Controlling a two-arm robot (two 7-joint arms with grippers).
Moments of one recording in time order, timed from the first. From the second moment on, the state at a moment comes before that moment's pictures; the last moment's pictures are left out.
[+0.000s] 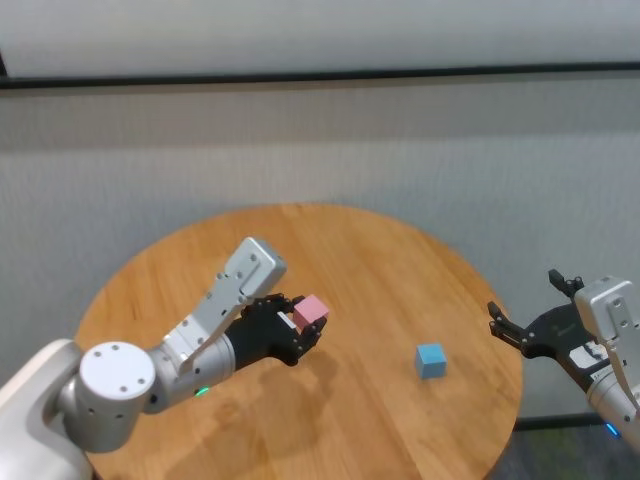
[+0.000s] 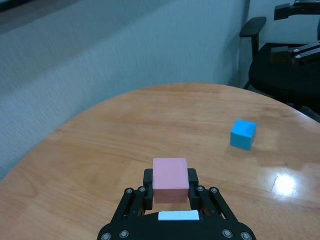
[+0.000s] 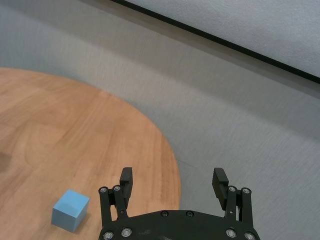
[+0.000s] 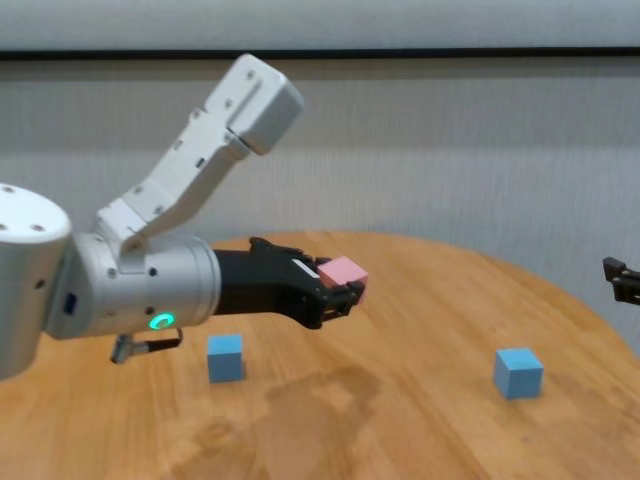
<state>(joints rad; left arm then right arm) -0.46 0.29 0.54 -1.24 -0.10 0.09 -0.45 0.20 0.60 -0.45 -1.41 0.25 -0.12 -0.03</state>
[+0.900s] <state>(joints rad) -0.53 0.17 0.54 -1.01 -0.04 0.07 -0.42 0.20 0.60 -0.45 -1.41 0.25 -0.12 -0.03</state>
